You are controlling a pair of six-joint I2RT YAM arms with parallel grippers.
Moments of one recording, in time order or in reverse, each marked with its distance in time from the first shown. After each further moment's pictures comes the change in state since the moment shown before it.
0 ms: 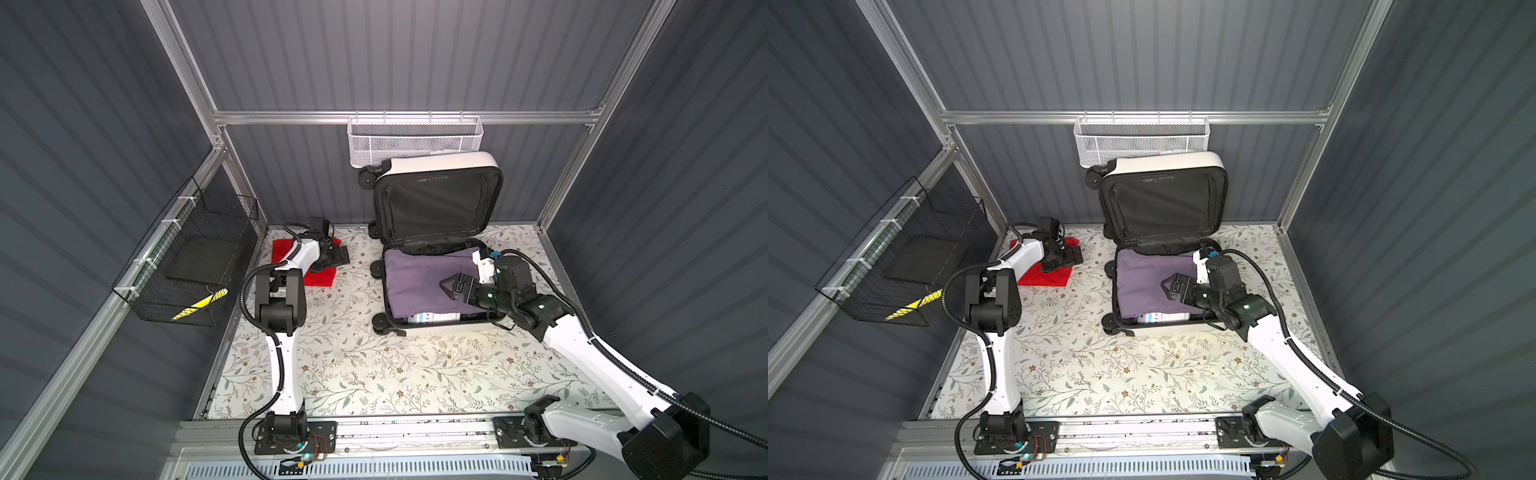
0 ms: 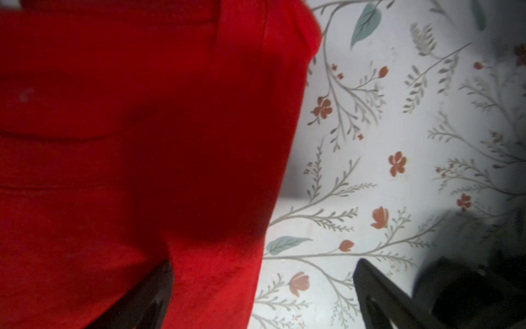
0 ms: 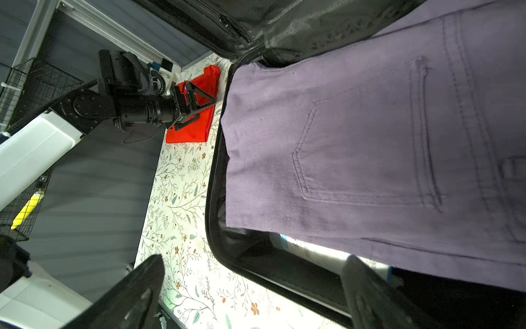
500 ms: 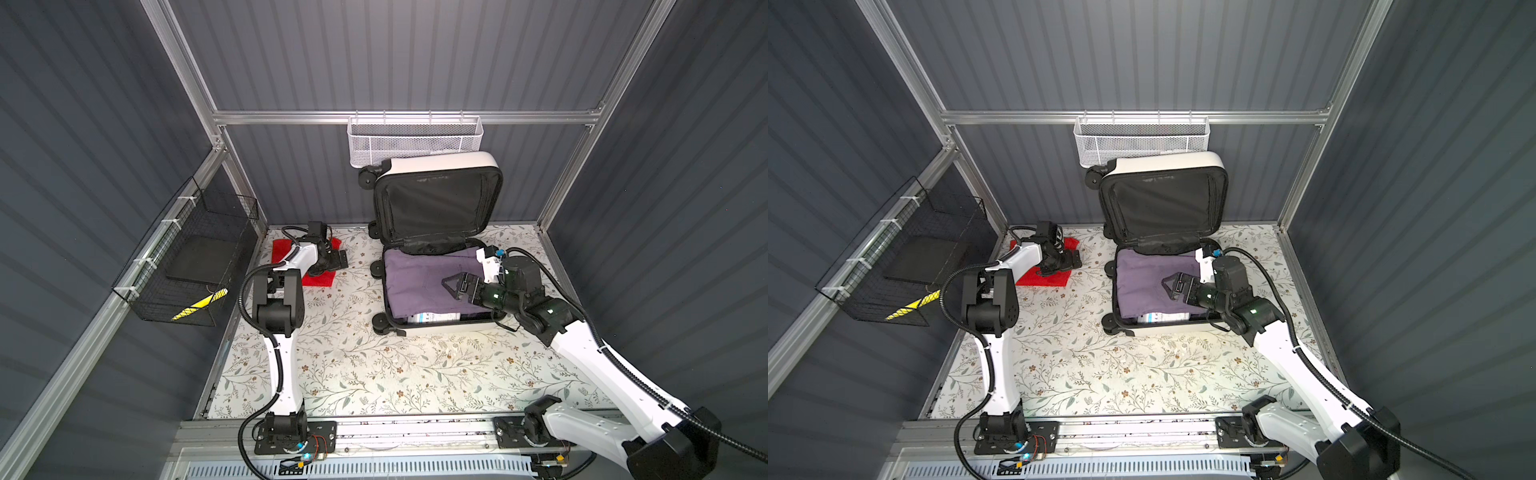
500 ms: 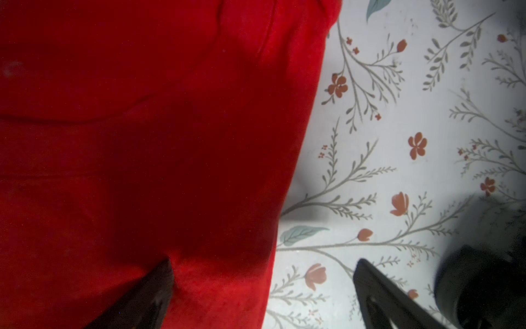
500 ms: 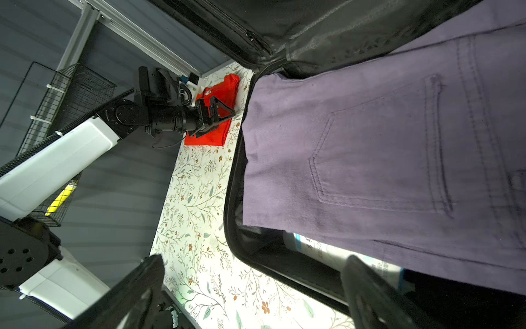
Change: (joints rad) left arm 0.005 -0.045 -0.114 0.065 0.033 0.029; right arm -0.010 -0.062 -0.003 0.011 -0.045 0.002
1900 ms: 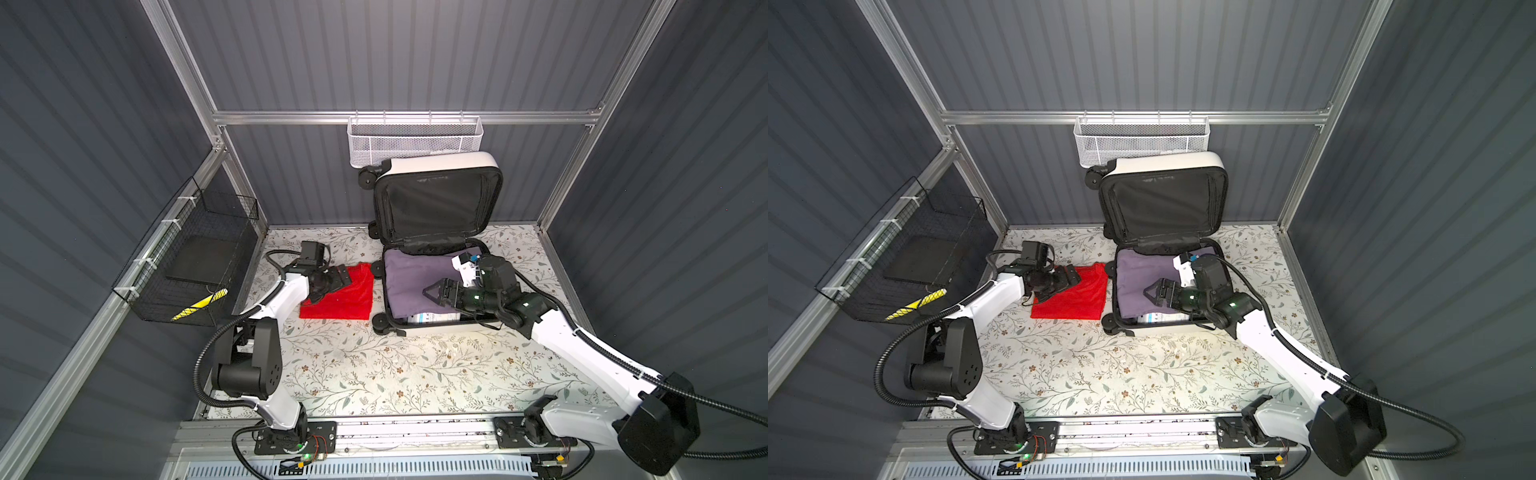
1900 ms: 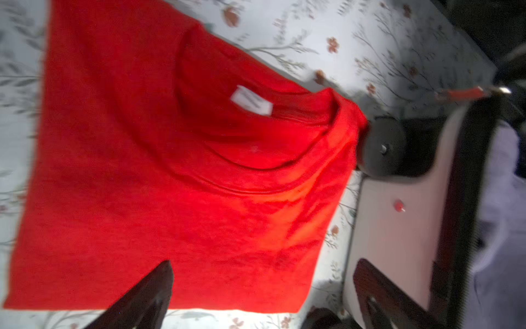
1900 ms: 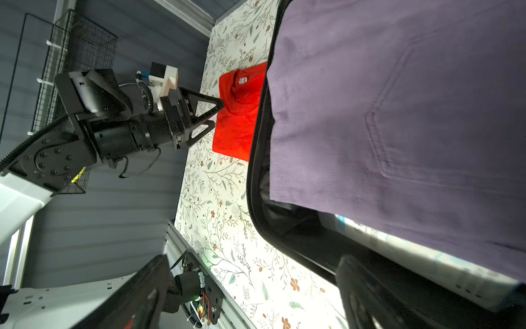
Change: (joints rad) left arm -0.036 -0.574 -0.564 0.081 0.048 -0.273; right arm 0.113 0.163 0.033 0.049 -0.096 0.078
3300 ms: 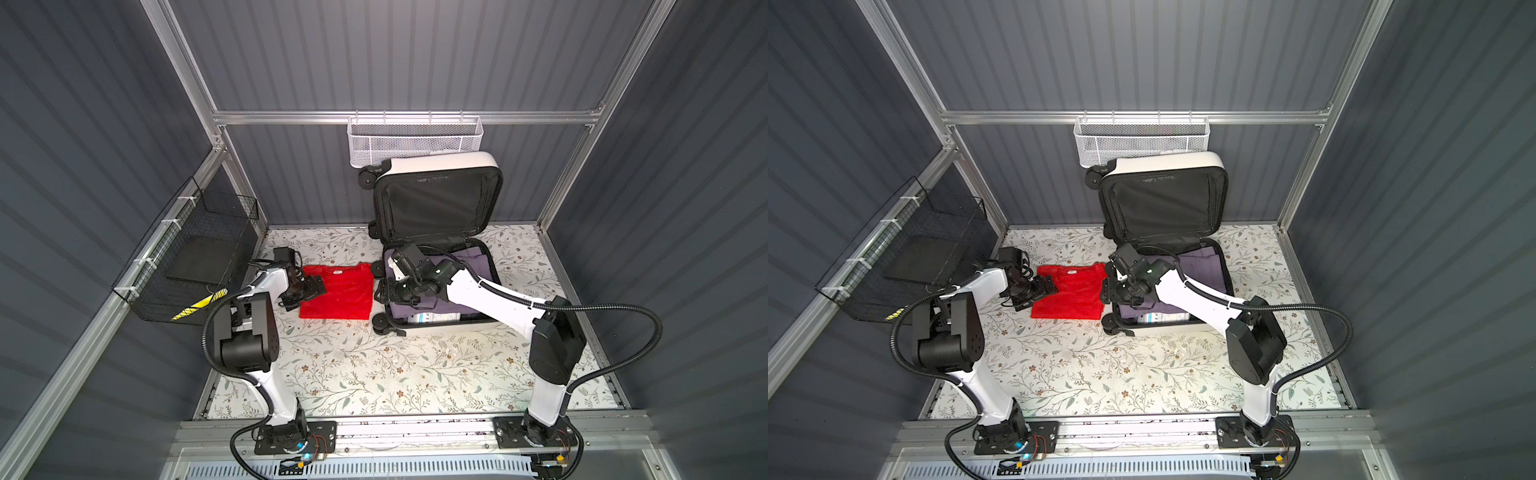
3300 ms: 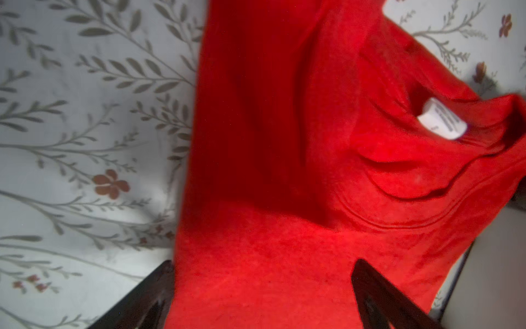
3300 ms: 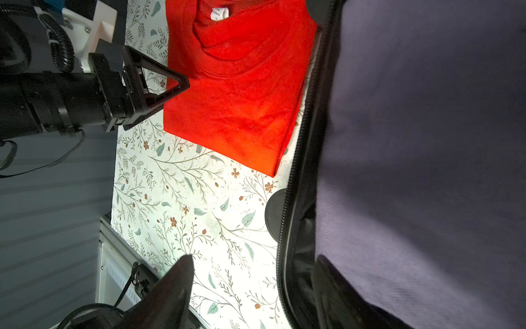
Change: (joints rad) left arm 0.190 0.181 0.063 -0.089 0.056 0.233; right arm 0.272 0.620 0.613 -0.298 0.233 -0.018
